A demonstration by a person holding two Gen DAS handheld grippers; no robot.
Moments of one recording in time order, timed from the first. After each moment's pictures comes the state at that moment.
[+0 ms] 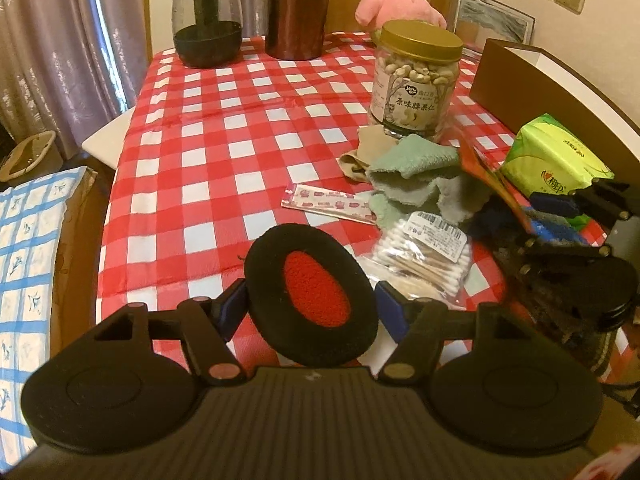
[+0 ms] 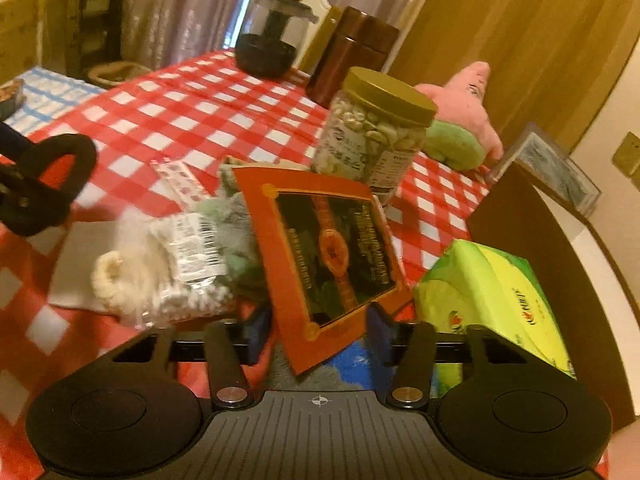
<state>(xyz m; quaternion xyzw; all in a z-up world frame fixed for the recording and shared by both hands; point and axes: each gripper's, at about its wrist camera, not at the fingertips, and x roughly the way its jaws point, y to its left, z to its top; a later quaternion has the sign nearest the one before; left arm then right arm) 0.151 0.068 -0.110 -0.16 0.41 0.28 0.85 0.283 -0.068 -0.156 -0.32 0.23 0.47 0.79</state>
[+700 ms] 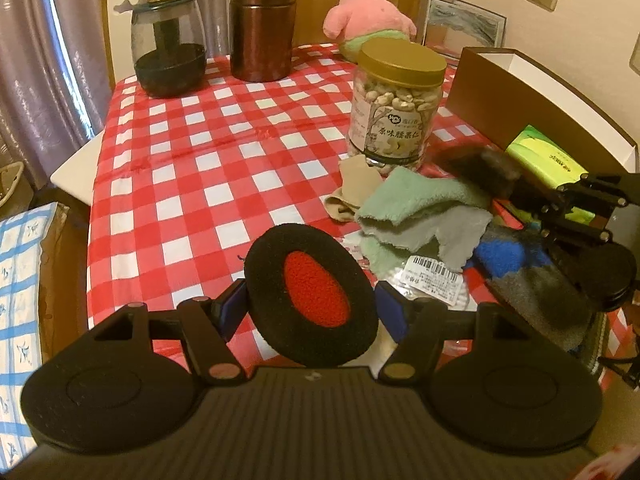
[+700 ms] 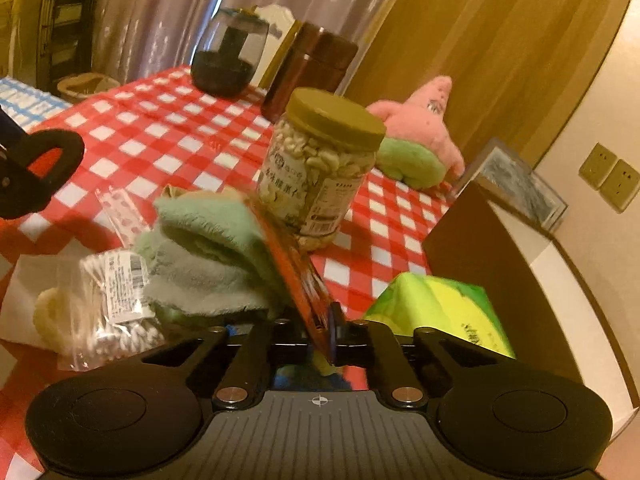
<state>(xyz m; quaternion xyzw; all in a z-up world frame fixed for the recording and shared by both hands) 0.173 0.098 -0.096 -0.13 0.41 0.22 0.87 0.310 -0.066 -0.147 -0.31 0.19 0.44 0.82</state>
